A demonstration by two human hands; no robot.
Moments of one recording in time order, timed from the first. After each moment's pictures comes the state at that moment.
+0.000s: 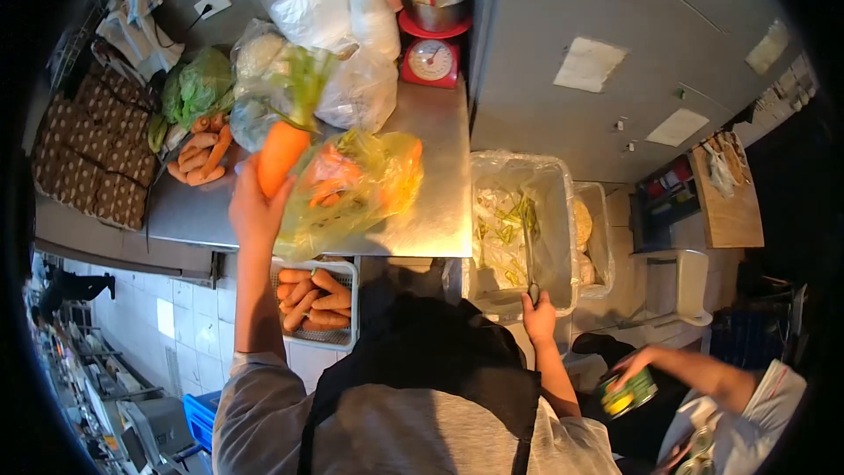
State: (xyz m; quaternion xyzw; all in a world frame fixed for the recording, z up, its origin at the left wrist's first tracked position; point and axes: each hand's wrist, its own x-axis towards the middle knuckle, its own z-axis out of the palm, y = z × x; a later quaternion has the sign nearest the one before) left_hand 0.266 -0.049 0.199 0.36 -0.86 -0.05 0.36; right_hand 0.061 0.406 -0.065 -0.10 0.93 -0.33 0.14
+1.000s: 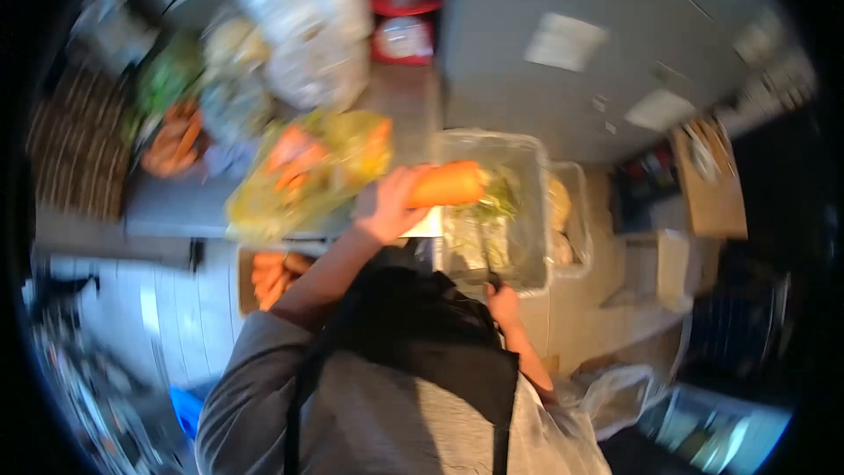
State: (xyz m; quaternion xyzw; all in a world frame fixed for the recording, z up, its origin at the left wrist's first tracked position) left_hand 0.132 0.084 0.121 0.08 -0.93 -0.26 0.25; right_hand 0.073 0.397 -0.053 -0.12 0.94 -0.22 0.22
